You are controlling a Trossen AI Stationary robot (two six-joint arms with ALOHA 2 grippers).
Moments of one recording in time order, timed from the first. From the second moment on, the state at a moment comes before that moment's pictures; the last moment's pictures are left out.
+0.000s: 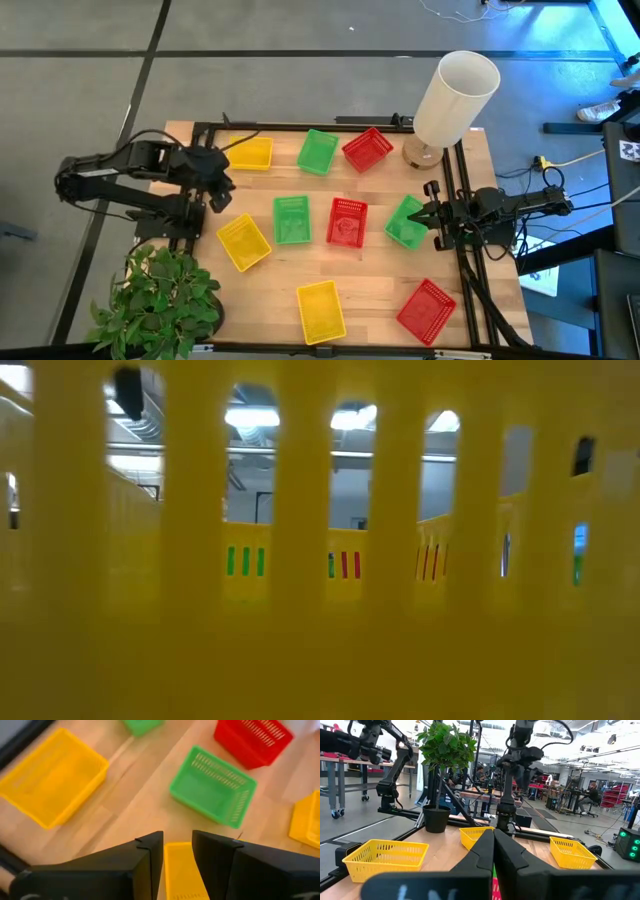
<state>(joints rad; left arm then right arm) 0.05 0.85 1.10 -1.17 -0.19 -0.58 0.21 0.01 0.01 0.16 0.03 -0.14</state>
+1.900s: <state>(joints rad) 0.04 1.47 0.89 -1.04 -0.03 -0.81 0.21 0.01 0.01 0.14 0.03 -0.14</state>
